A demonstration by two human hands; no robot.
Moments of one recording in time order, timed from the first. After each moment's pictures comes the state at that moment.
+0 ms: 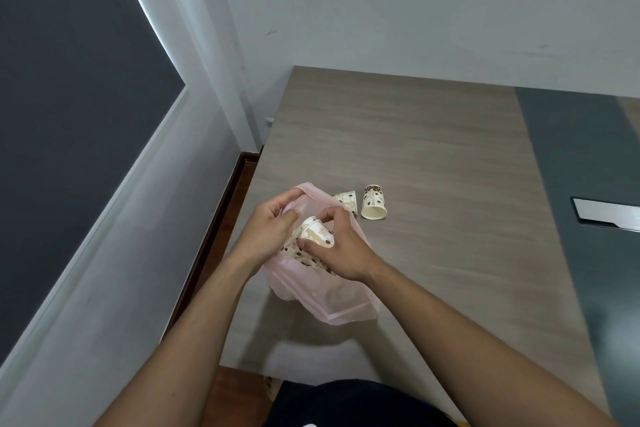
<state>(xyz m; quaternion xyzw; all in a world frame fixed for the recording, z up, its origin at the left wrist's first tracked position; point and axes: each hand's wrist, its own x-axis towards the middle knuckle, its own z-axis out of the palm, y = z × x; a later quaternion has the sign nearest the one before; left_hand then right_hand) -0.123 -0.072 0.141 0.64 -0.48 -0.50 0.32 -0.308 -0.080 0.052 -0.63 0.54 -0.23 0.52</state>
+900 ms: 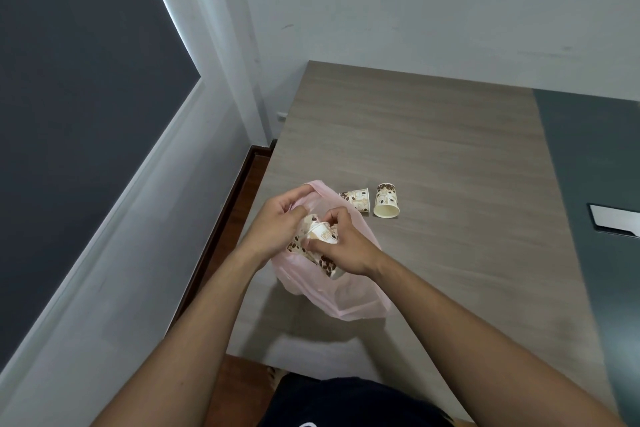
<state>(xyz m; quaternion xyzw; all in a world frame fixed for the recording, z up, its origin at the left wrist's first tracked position) -0.104 -0.069 0.139 0.64 -0.48 -0.50 0.32 -0.288 -0.083 0.055 -0.60 0.53 -0.17 0.57</state>
